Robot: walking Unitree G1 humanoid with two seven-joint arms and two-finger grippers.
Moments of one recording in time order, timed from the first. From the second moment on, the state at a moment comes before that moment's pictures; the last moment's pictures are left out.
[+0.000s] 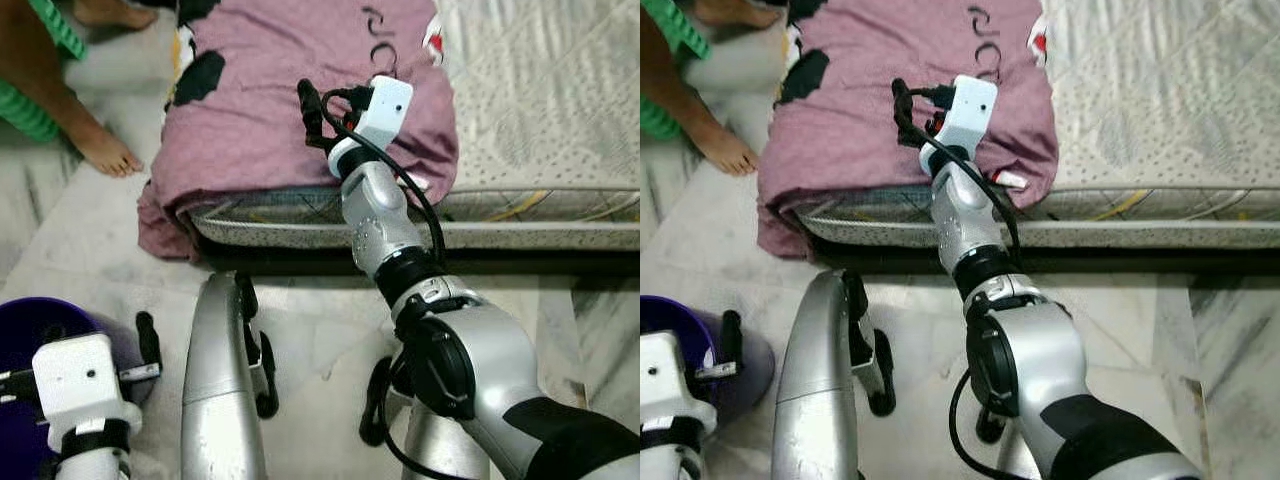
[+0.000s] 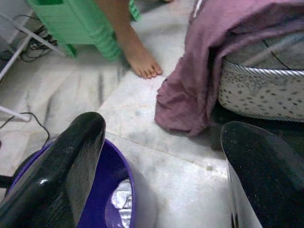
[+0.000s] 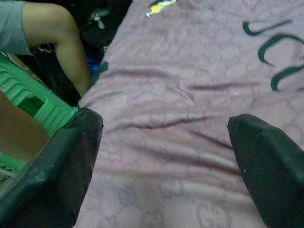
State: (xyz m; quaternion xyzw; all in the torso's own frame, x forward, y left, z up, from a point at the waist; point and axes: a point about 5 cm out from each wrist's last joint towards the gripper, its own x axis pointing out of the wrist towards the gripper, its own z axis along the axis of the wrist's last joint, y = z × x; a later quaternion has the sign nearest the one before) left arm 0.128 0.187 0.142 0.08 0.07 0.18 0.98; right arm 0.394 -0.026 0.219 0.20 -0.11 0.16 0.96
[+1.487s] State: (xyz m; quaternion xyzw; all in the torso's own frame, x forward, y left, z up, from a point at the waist) left arm 0.197 0.178 0.138 0.07 0.00 0.14 0.99; right arm 0.280 -0.156 0.112 0.02 0.05 0.05 1.00
